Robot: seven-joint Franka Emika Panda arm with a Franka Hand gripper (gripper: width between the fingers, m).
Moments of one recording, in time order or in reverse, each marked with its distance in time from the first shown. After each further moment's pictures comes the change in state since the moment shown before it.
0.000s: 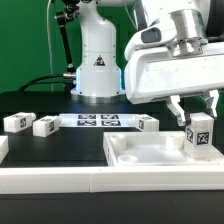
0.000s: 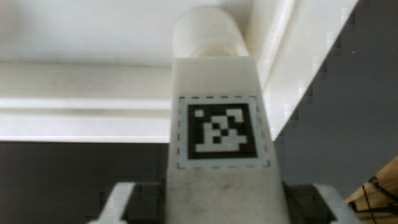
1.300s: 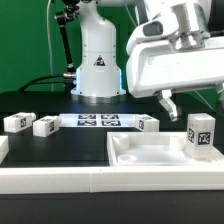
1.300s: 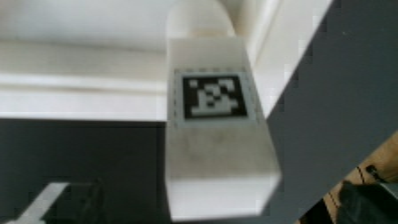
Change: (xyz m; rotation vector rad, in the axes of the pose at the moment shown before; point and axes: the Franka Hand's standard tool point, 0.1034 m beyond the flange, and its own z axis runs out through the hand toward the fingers) arm 0.014 -0.004 -0.019 0.004 0.012 0.005
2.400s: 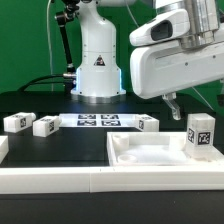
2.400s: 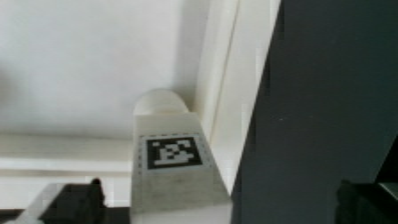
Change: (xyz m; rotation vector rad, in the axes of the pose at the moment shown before) arm -0.016 -0.008 0.005 0.118 -0.412 0.050
